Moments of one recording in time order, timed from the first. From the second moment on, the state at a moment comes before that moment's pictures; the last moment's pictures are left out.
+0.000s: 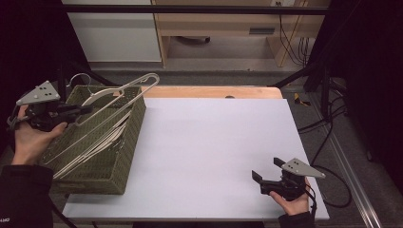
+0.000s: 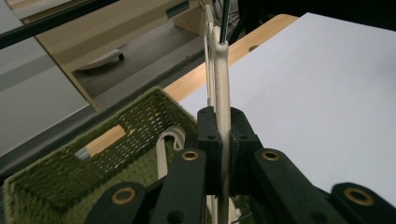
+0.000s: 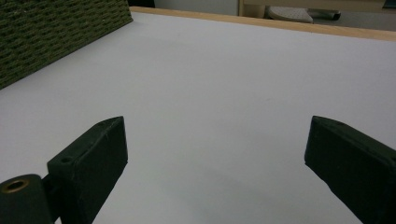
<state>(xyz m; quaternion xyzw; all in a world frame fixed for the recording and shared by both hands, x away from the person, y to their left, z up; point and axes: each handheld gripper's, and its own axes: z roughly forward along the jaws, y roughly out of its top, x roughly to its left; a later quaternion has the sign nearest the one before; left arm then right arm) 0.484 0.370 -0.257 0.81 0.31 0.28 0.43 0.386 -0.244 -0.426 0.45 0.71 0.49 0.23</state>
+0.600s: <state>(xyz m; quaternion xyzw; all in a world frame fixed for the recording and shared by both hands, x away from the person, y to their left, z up) 0.492 0.413 -0.287 0.80 0.35 0.29 0.39 0.386 -0.244 -0.427 0.44 0.72 0.49 0.23</state>
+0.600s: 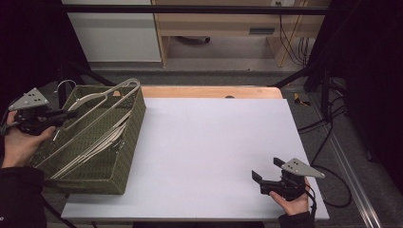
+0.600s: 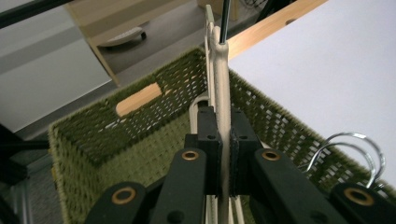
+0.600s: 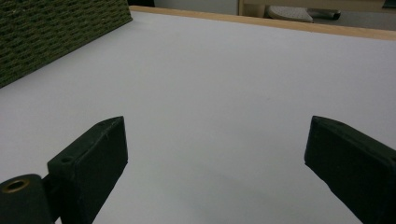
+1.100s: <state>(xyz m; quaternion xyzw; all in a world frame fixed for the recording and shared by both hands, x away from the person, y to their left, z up) 0.500 0.412 -0.330 0.83 0.36 0.29 0.33 0.386 -0.243 -0.427 0.45 0.72 0.48 0.23</state>
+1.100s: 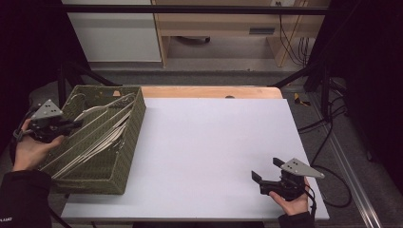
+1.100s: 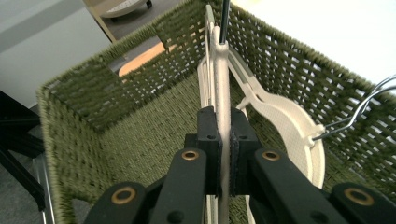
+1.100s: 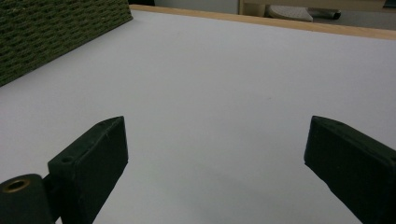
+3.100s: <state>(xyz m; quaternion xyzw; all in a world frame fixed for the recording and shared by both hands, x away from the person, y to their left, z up) 0.411 0.289 -0.352 0.72 0.36 0.25 0.53 0.384 -0.245 -0.423 0.42 0.70 0.53 0.22</state>
